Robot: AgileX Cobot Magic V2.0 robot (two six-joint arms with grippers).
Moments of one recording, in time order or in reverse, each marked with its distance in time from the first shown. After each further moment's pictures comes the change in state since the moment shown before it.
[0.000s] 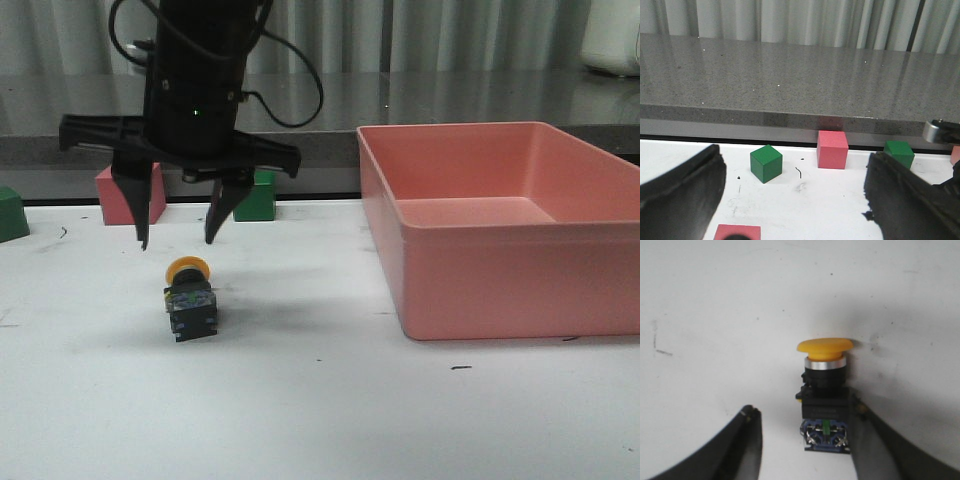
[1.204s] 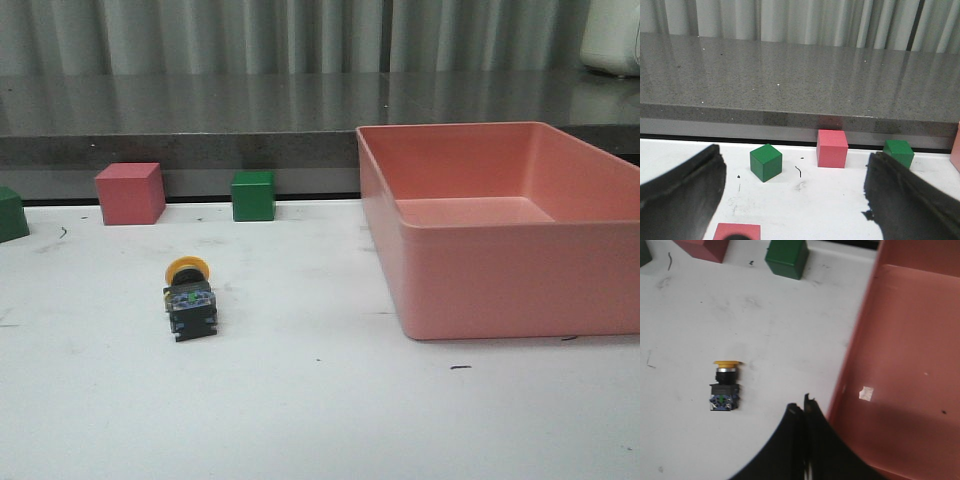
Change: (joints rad) left arm 0.000 0.000 0.000 0.000 0.002 0.000; right arm -0.330 -0.468 0.107 0.009 0.185 -0.331
